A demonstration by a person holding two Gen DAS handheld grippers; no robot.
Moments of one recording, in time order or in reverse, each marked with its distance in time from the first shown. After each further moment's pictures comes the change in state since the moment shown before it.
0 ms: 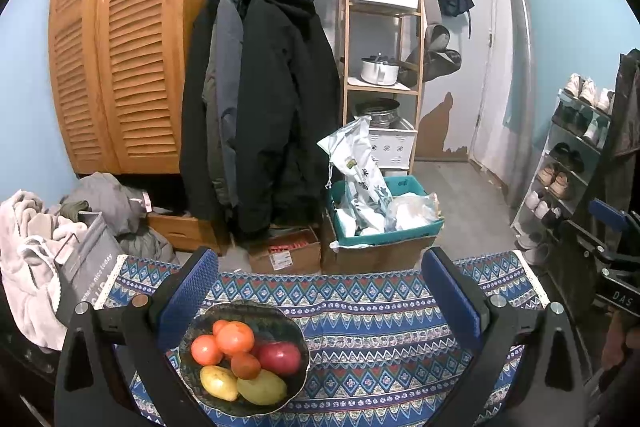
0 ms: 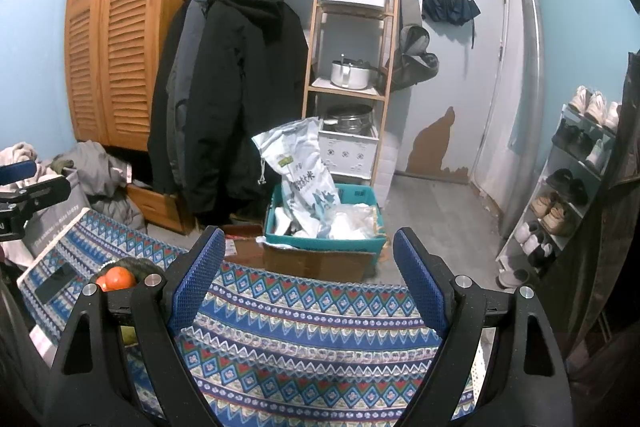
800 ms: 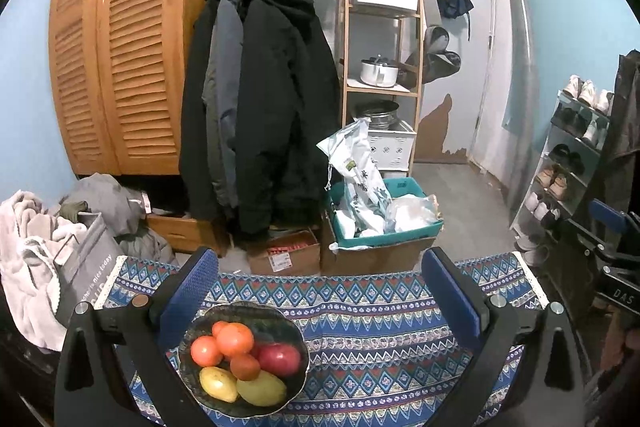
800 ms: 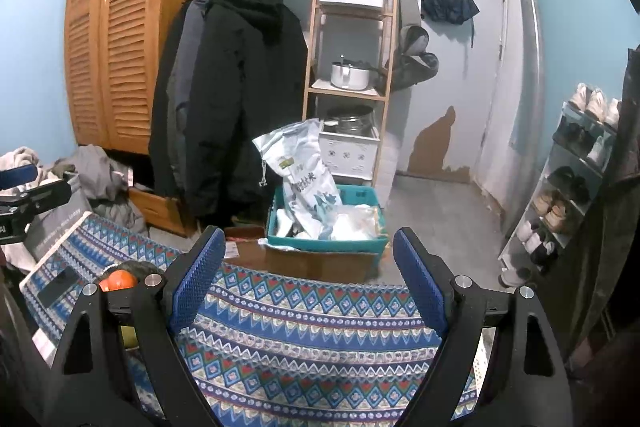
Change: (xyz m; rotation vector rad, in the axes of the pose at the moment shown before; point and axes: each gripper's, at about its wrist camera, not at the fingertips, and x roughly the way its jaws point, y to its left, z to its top) left arm -0.002 0.000 0.002 0.000 -0.005 -0.003; right arm 0.000 0.001 0.001 0.006 -0.001 0.001
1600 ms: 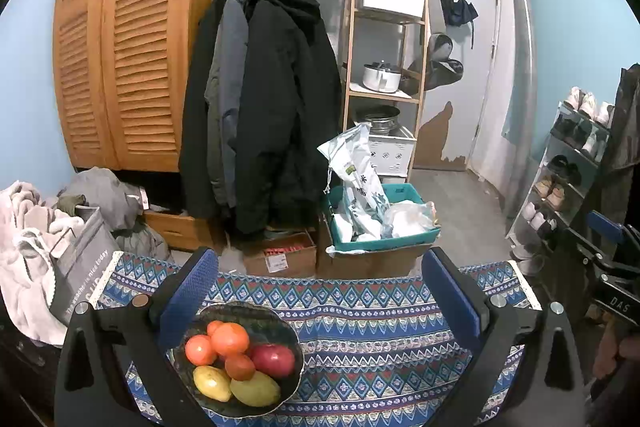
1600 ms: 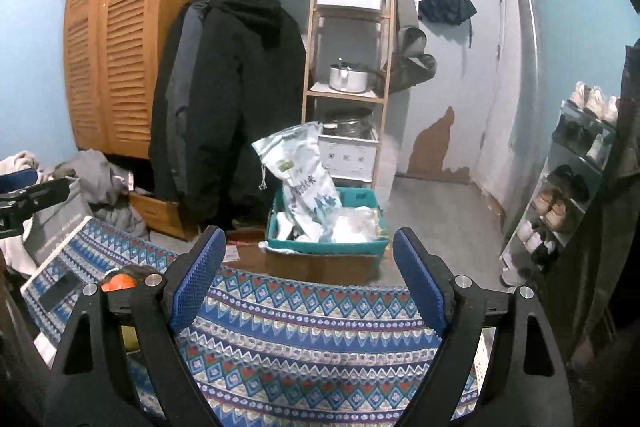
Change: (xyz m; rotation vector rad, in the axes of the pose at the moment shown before) left arm -0.002 0.003 -0.001 -0.035 -0.008 -0.008; right arm -0.003 -0.003 0.001 0.010 -0.010 -0.003
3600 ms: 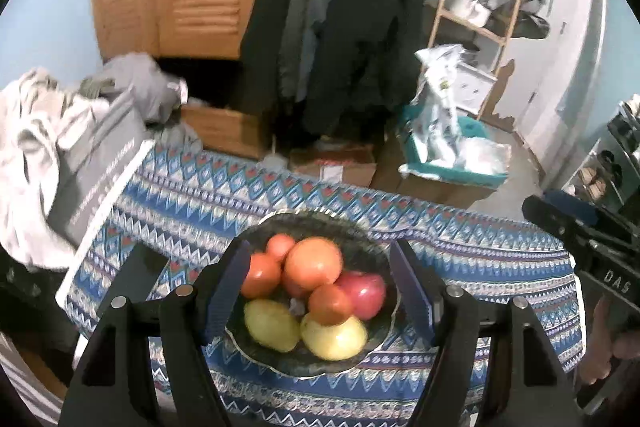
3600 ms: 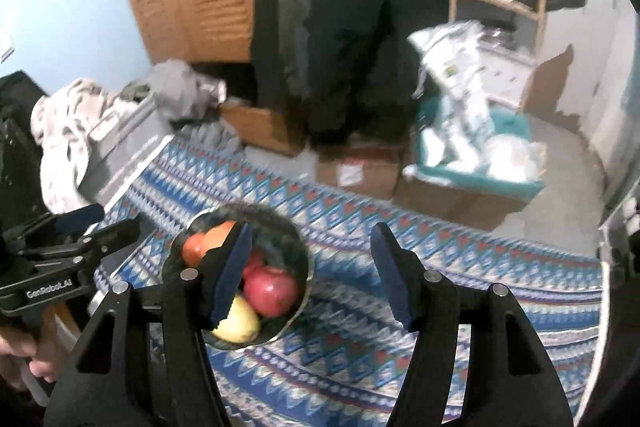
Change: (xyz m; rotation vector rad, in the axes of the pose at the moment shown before) left arm 0.081 0.134 -0.081 -0.158 0.277 0.091; right arm 0.140 0.172 -0.025 -0.048 0.308 0.316
